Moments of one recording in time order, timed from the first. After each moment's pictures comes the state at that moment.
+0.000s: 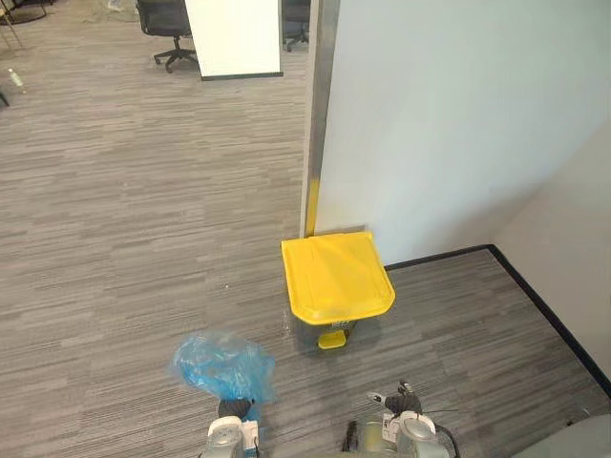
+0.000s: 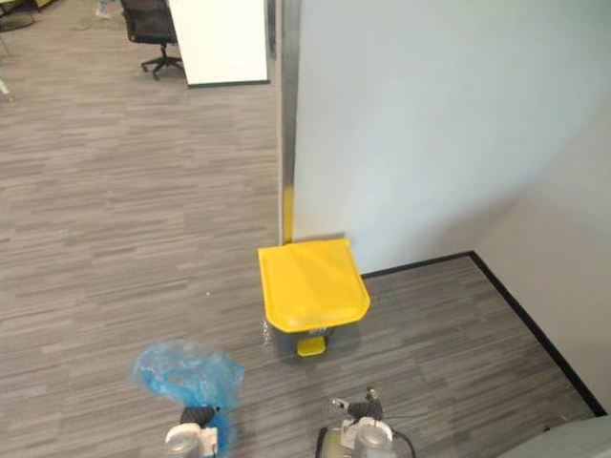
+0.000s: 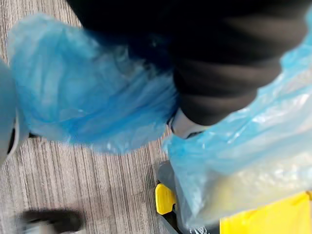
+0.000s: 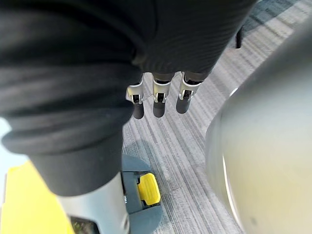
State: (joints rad) left arm 0.00 -0.02 0.12 1.04 0.05 -0.08 0.19; right arm -0.02 0.06 -0.24 0.98 -0.08 -0.04 -0.21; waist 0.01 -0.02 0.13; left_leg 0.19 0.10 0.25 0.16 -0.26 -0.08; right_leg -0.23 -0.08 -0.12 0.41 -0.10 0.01
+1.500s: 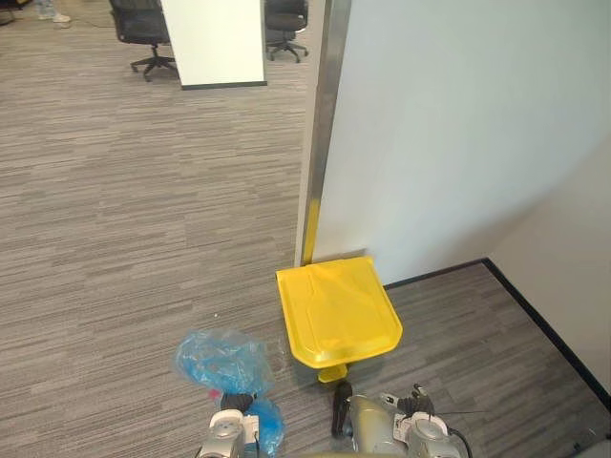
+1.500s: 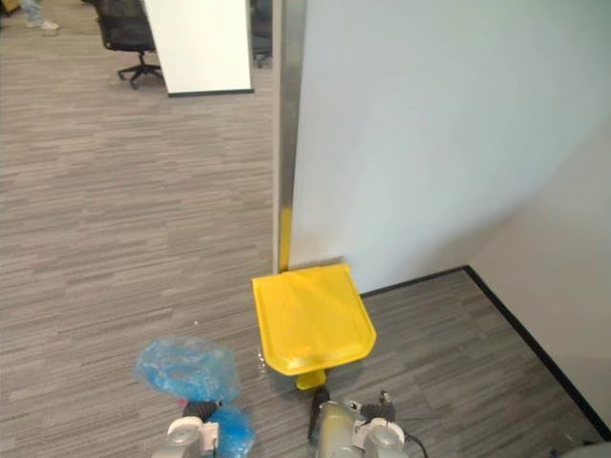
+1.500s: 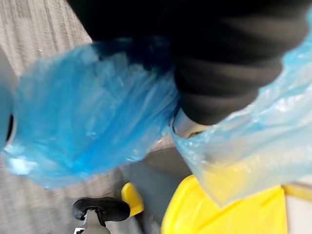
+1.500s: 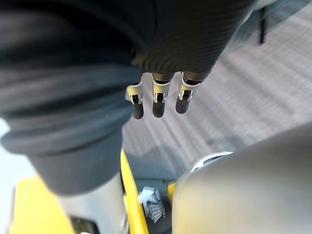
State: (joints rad) left arm -0.07 -0.03 0.14 1.07 0.08 -0.08 0.17; right arm -0.05 0.01 -0.30 1.00 -0.08 -0.04 -0.23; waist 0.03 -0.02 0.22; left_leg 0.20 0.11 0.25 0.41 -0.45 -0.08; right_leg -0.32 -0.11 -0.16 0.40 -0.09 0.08
